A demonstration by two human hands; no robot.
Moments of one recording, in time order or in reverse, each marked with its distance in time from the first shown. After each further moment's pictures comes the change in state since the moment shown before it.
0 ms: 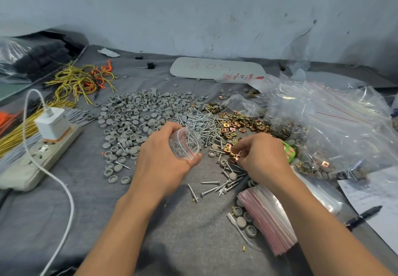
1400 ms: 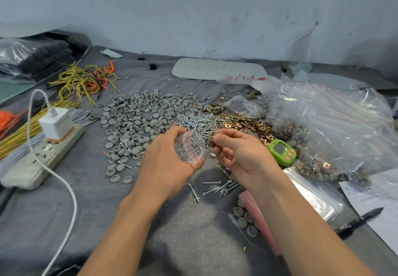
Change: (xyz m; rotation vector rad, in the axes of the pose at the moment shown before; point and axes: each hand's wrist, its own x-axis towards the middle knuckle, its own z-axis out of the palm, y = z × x) left_hand -0.003 0.003 0.001 0.052 -0.025 0.010; right_hand -0.012 -0.041 0.008 1.417 -0.251 0.291
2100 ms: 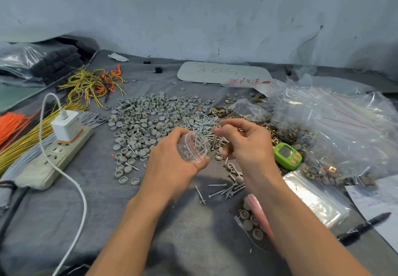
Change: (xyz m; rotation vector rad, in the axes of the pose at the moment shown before) left_hand 0.002 -0.001 -0.004 -0.125 0.035 -0.026; right_hand 0.004 0.002 0.008 -0.324 0.101 -0.382
